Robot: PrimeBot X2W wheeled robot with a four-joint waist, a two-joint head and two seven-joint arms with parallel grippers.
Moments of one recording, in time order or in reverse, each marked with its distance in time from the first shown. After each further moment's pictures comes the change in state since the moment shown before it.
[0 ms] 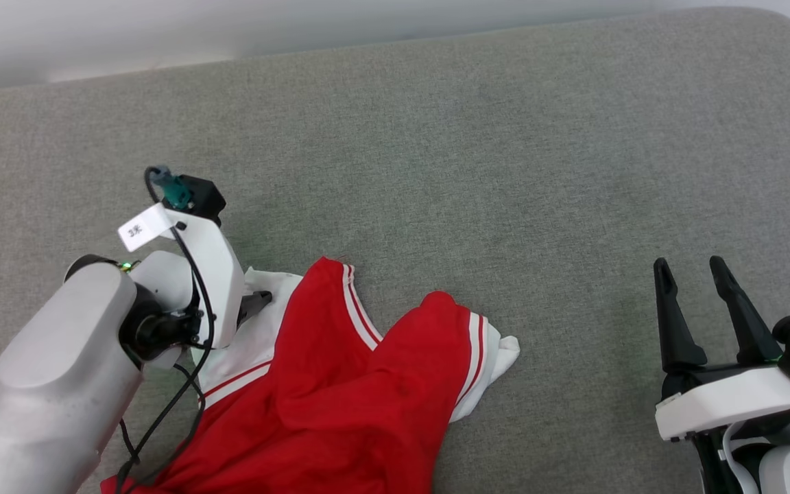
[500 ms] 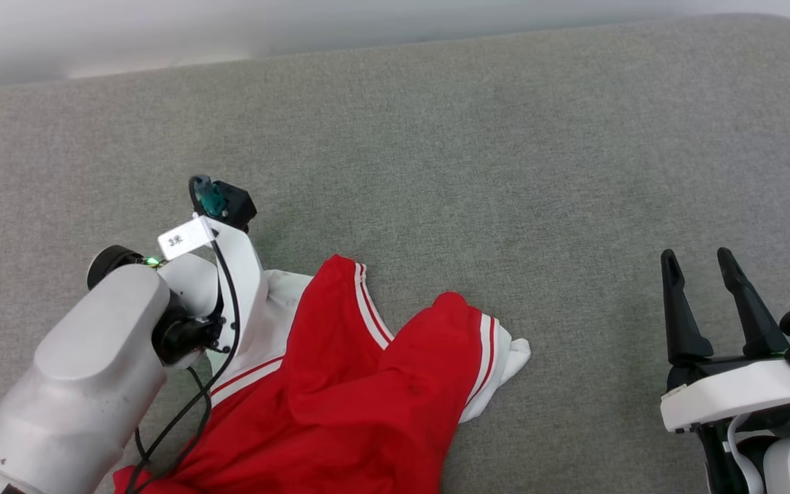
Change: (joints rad) left arm -0.065 -0.042 -0.119 0.110 0.071 -0.030 -0.061; right arm -0.026 0.000 -0.015 0.019 -0.002 0.000 -0.011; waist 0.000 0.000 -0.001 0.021
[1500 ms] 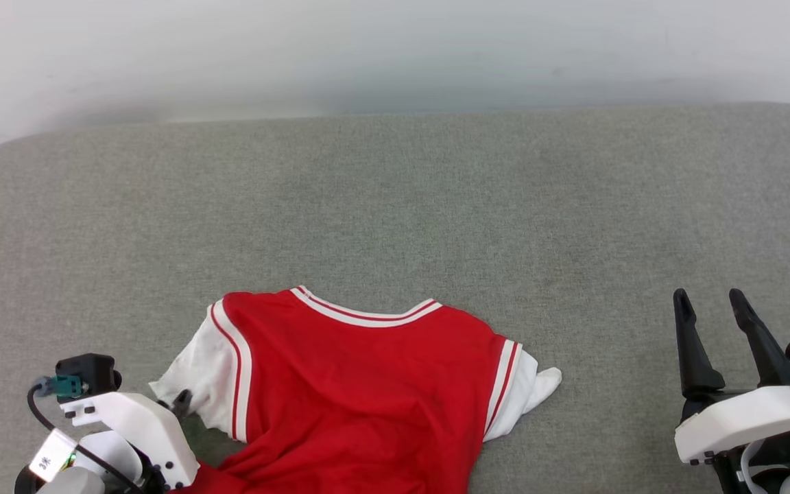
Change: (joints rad) left arm 0.630 0.111 0.319 -0.365 -0.188 0.384 -0.518; right arm 0.081 0.000 -0.045 -0.030 -0.025 0.000 0.079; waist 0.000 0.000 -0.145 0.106
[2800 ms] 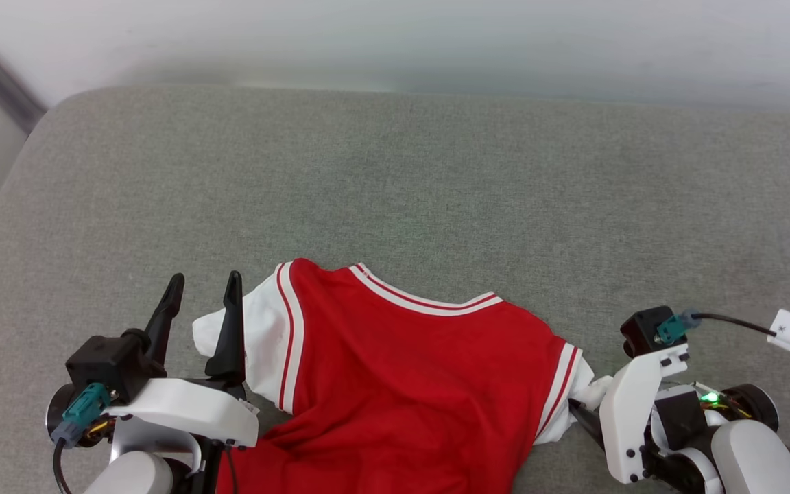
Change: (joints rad) left arm 0.012 -0.091 0.005 -0.330 0.298 0.105 -0.439; right arm -0.162 -0.128 0.297 0.222 0.115 0.000 0.788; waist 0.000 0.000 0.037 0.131
